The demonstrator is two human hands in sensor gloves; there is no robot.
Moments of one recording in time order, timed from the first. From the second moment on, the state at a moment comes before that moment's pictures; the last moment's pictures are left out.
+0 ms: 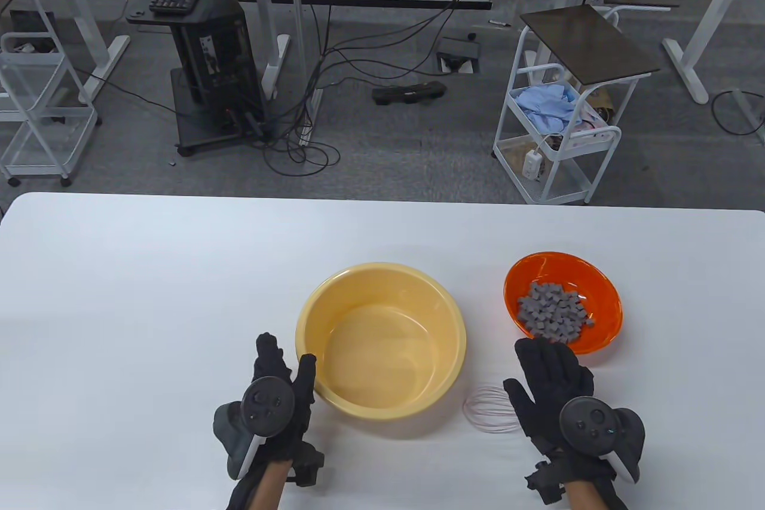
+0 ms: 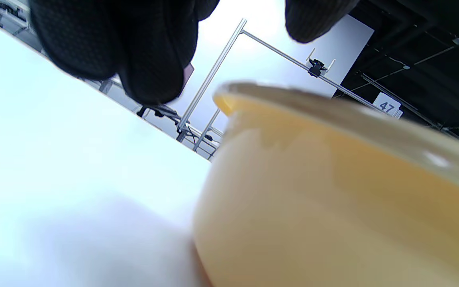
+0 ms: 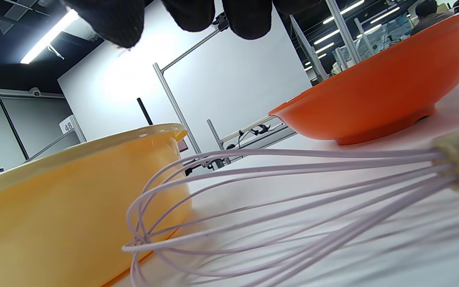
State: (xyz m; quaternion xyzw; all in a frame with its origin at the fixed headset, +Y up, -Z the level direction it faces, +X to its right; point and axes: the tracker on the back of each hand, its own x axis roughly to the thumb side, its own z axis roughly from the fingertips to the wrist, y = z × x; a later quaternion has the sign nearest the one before) left_hand -0.185 -0.725 -0.268 0.12 0.07 0.24 0.96; right_hand 0.254 -0.737 -0.267 0.09 -0.10 0.95 0.28
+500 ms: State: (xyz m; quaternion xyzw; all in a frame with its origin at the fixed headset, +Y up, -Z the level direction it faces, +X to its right) left_hand -0.223 -0.740 -0.271 0.17 0.00 0.07 0.98; right_hand 0.257 -0.739 -0.268 0.08 -0.10 0.96 0.27
